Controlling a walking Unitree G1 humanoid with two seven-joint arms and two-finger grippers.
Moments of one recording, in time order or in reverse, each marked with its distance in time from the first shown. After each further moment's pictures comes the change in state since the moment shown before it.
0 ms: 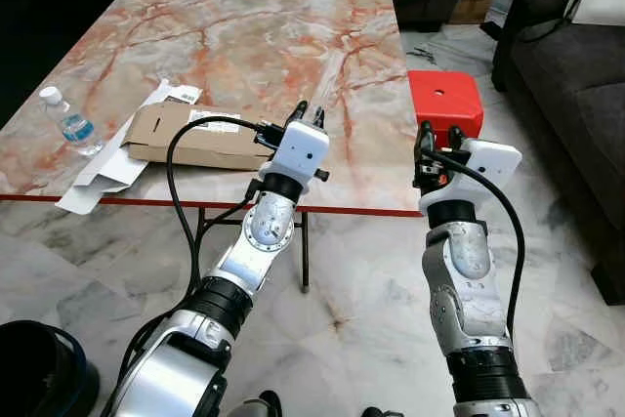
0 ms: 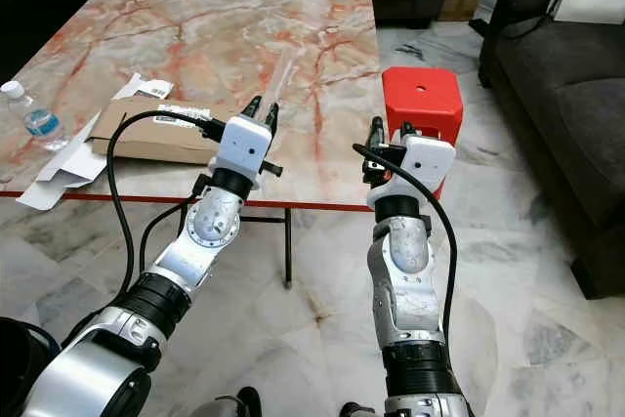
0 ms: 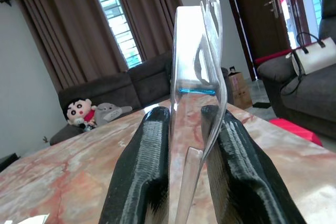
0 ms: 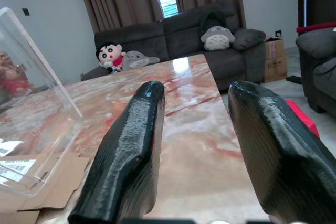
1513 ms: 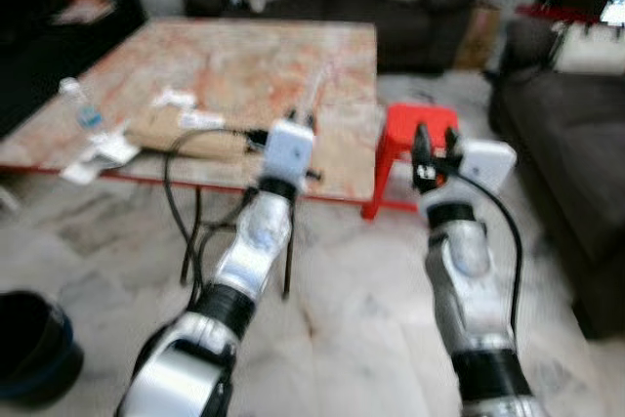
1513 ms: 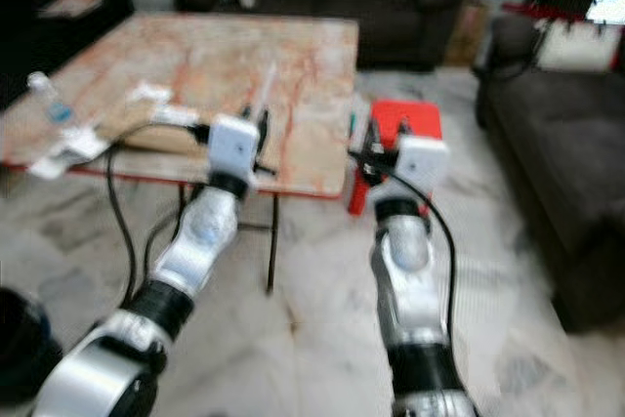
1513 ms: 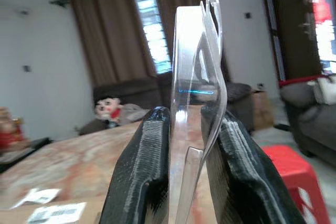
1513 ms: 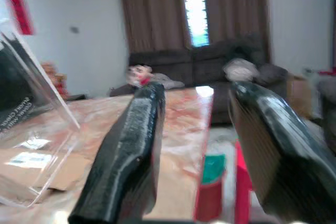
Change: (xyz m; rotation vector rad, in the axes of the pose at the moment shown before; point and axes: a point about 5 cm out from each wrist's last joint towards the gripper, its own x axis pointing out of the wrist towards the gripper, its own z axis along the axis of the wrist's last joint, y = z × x) left arm -0.002 0.002 -0.007 -0.090 0.060 0.042; right arm 0.001 -0.004 -0.001 -0.052 -0.003 0.022
